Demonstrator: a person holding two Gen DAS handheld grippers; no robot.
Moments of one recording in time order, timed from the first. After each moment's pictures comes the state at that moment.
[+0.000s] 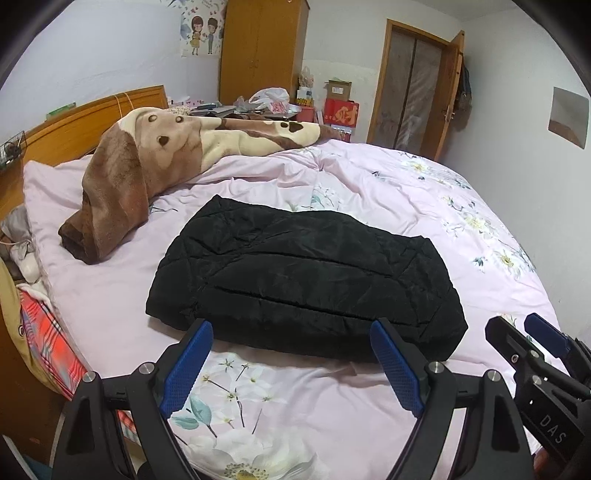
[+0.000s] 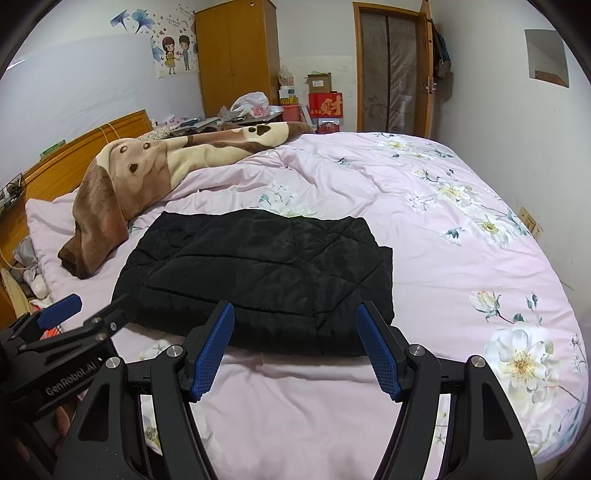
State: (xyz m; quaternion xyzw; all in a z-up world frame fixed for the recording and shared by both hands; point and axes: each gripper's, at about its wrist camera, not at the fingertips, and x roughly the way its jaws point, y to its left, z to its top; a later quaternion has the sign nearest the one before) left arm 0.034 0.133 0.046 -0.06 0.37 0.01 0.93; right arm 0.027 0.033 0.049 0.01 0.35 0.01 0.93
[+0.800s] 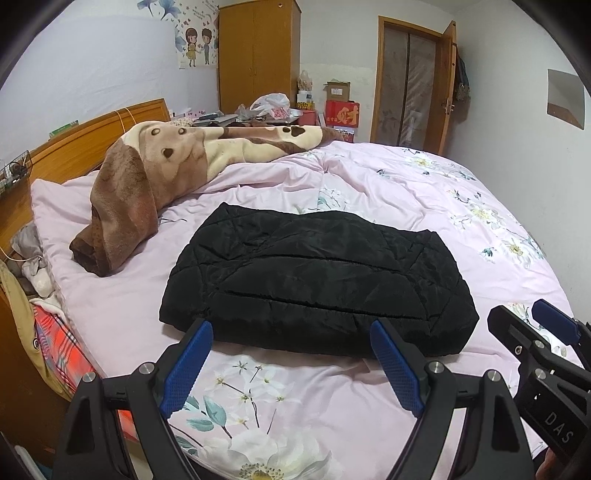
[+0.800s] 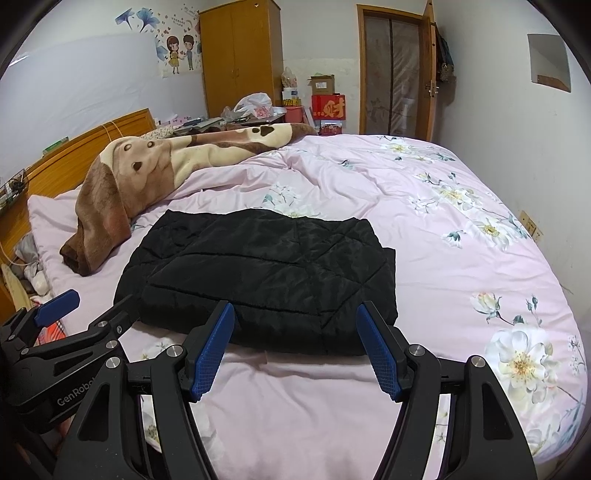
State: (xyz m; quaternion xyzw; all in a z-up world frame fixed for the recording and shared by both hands) left arm 0.027 0.124 0.046 -0.03 0.36 0.03 0.93; right arm 0.023 0.035 0.049 0.01 0.35 0.01 0.94
